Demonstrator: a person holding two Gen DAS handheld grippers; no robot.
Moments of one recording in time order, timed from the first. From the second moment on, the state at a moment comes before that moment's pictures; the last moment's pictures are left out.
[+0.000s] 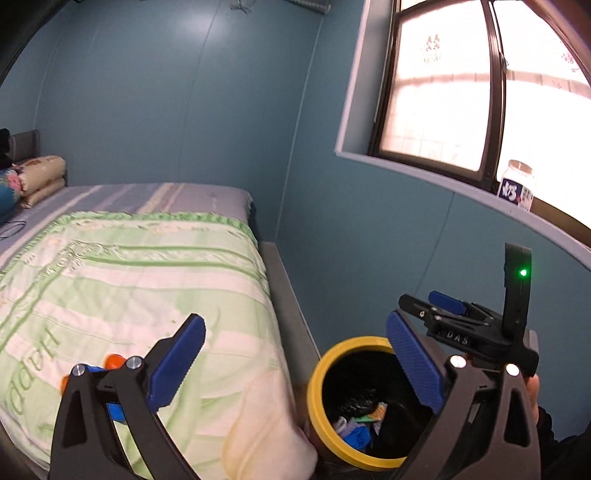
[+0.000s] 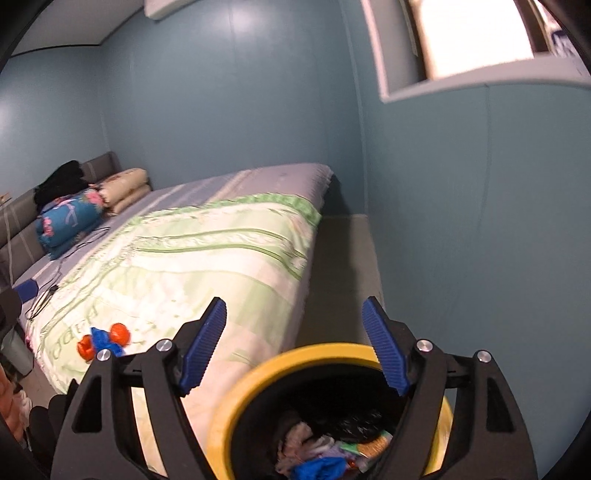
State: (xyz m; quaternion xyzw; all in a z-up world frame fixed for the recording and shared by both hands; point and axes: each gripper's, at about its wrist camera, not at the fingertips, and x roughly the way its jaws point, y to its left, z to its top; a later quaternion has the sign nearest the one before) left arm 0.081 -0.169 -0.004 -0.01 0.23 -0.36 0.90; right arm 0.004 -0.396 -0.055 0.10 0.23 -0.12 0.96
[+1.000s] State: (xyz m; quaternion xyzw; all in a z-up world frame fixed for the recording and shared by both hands) left arm 0.194 0.022 -0.058 -0.10 0.28 -0.14 0.94; right arm 0.166 -0.176 -0.131 0.01 0.30 0.16 0.94
